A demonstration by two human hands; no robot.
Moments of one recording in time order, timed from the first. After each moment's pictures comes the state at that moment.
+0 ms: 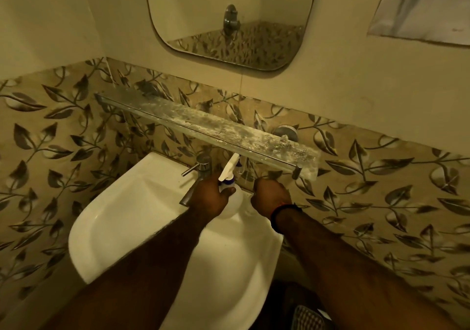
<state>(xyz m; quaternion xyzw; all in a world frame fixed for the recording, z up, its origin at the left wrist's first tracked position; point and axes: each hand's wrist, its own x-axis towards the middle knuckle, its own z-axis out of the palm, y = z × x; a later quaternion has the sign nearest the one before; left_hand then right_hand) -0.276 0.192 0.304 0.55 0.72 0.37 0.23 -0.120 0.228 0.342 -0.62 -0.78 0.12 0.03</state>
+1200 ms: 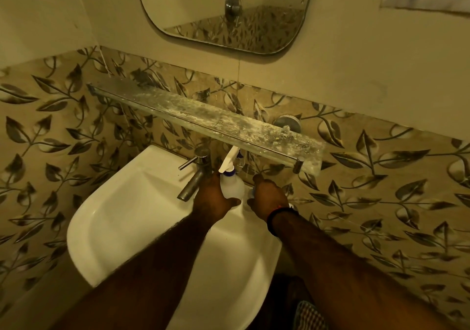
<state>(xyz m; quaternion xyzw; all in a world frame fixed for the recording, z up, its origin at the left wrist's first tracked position) -0.265 0.200 0.269 0.54 0.72 0.35 0.25 -0.119 0.237 0.296 -0.61 -0.77 0.18 0.08</state>
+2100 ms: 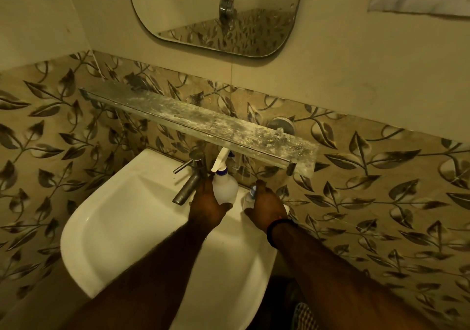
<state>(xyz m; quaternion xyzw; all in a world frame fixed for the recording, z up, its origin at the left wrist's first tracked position) -0.266 0.203 0.242 0.53 0.73 0.37 0.22 -0.105 0.228 0.278 -0.61 -0.74 0.25 0.15</state>
